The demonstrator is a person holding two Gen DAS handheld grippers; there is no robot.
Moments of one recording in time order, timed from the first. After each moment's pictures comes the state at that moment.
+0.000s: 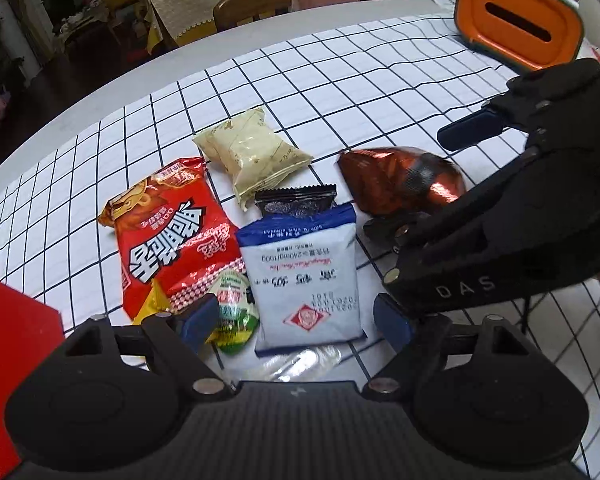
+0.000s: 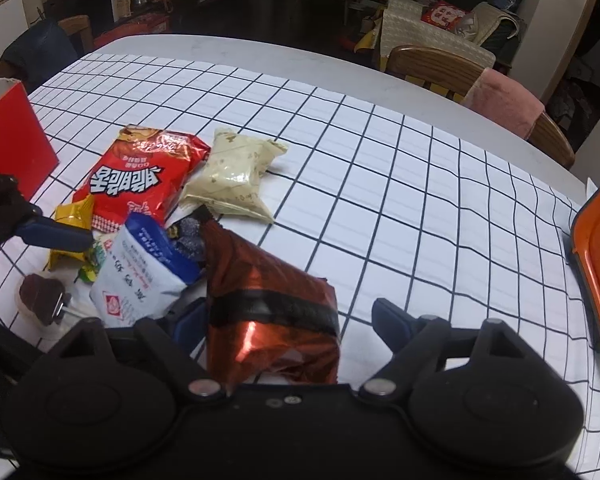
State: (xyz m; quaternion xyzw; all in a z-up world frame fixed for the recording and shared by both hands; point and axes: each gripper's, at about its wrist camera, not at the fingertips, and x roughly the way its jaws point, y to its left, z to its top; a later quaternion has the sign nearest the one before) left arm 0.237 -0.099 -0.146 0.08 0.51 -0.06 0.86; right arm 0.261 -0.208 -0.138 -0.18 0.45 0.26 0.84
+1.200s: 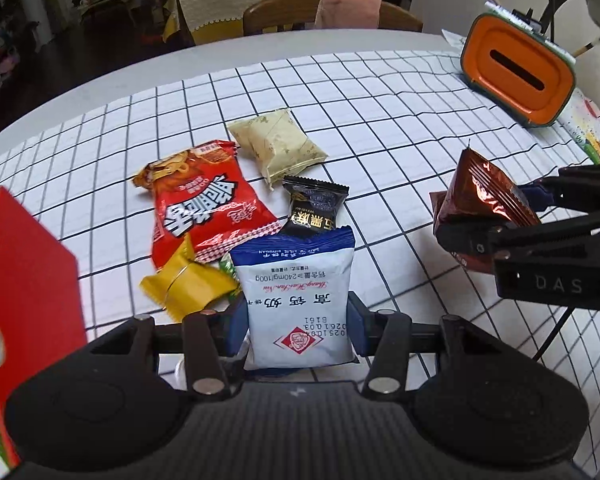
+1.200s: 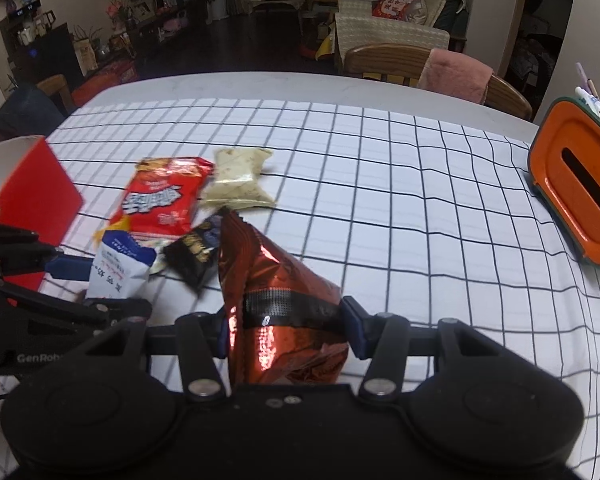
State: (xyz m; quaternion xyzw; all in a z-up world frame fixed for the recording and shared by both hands) left arm 0.192 -0.065 -0.114 0.00 0.49 -0.06 0.87; right arm 0.202 -0.242 -0.099 -0.08 0.45 0.22 0.86
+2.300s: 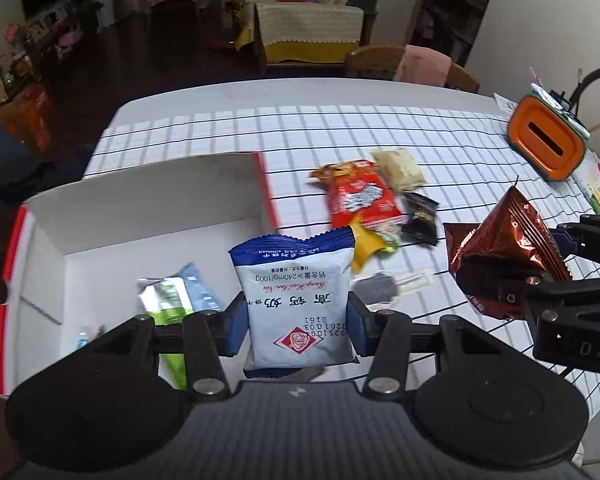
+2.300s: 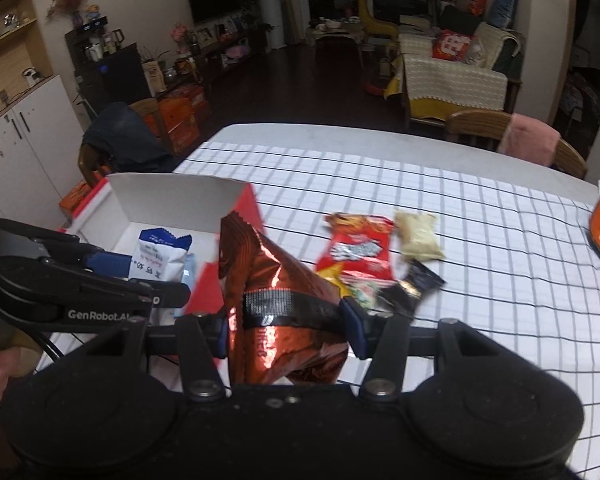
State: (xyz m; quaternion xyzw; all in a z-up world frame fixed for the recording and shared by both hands) left arm 0.086 0.082 -0.023 -0.05 0.47 0.01 0.88; right arm 0.092 -0.108 0.000 -0.07 0.41 0.30 0.86
